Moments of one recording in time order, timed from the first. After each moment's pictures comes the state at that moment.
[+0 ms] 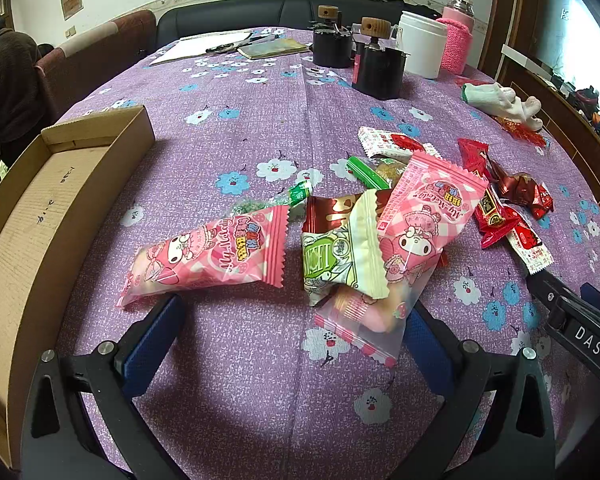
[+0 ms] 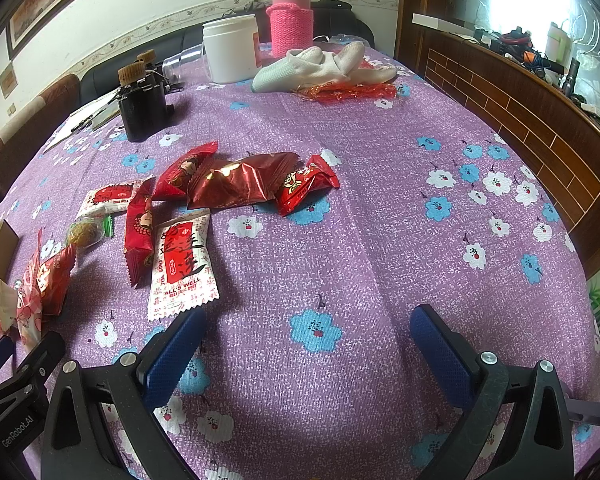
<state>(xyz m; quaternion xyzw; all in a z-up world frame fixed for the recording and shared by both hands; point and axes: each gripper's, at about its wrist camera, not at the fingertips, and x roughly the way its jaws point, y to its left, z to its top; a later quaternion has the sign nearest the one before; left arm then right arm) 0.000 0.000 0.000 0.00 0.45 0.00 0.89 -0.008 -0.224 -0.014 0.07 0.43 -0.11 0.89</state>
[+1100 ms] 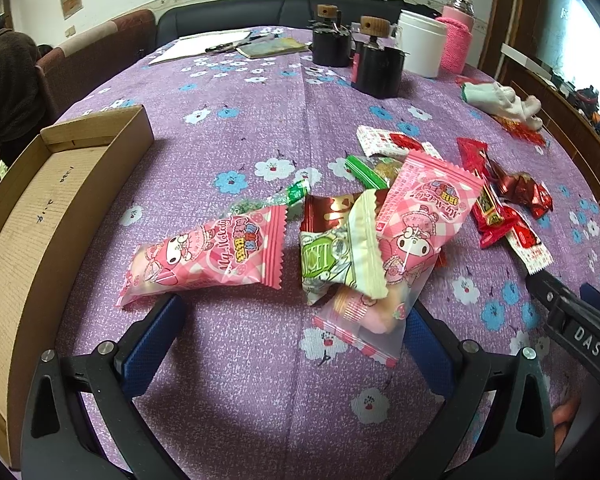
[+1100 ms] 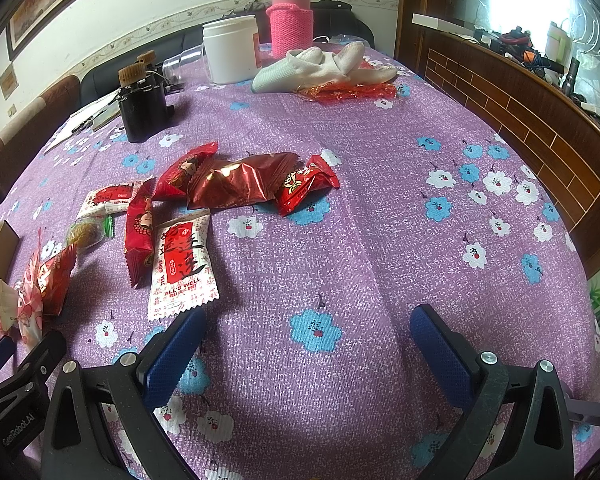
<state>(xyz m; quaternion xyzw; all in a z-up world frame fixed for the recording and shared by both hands) 0.002 -0.001 -0.001 0.00 0.46 -0.01 0.89 -0.007 -0.224 -0.013 0.07 0.43 -0.11 0.89</state>
